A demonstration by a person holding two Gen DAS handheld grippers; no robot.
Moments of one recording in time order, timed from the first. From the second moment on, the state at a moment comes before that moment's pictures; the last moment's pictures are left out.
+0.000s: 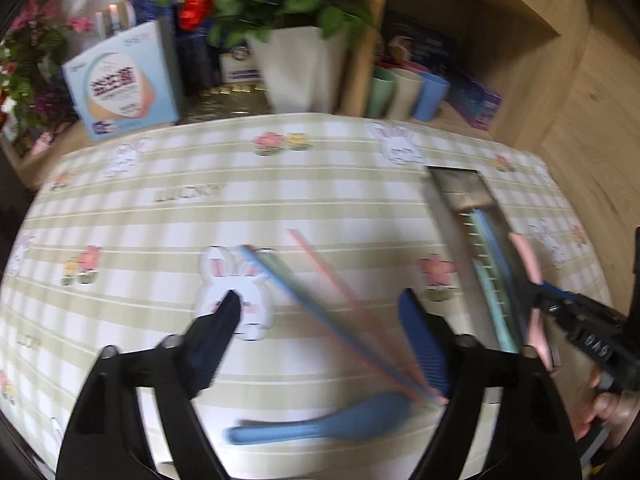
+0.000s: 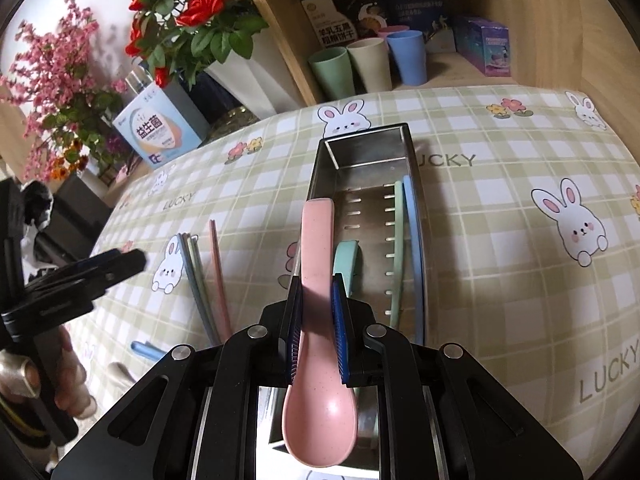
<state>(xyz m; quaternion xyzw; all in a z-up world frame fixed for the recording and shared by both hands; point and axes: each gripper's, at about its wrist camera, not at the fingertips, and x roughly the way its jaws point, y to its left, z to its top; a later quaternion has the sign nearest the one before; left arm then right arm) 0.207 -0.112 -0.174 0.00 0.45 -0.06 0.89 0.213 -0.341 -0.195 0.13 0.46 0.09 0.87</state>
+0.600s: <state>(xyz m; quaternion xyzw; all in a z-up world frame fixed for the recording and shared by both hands) 0.187 -0.020 -0.199 -0.02 0.44 0.04 0.90 0.233 -0.336 -0.219 0.14 0.48 0.06 0.86</state>
